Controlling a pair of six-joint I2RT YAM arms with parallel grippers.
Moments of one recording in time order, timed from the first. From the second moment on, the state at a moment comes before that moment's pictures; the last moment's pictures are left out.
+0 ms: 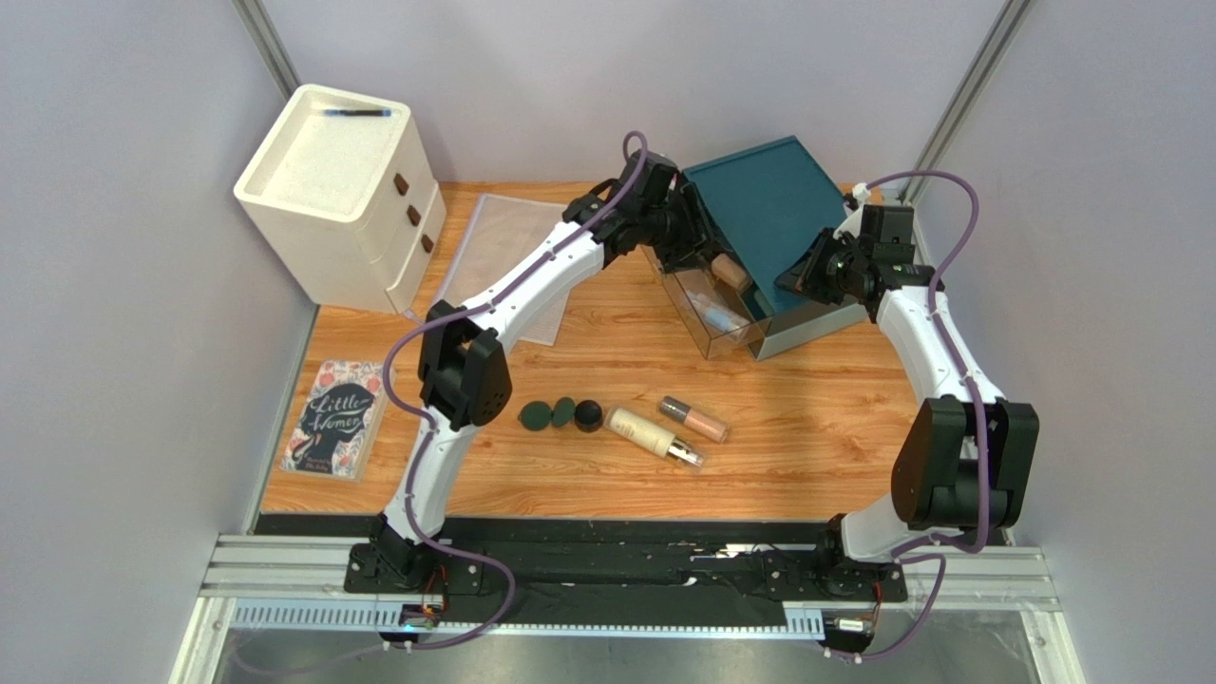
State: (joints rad) left arm -0.69 2.26 2.25 -0.60 0.26 -1.02; right arm -0.06 1.52 1.21 -0.44 -0.39 0.41
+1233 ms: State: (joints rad) left arm -1.16 1.89 1.64 -0.94 0.04 0.01; right arm -0.07 1.51 1.19 -0.42 -0.41 0.41
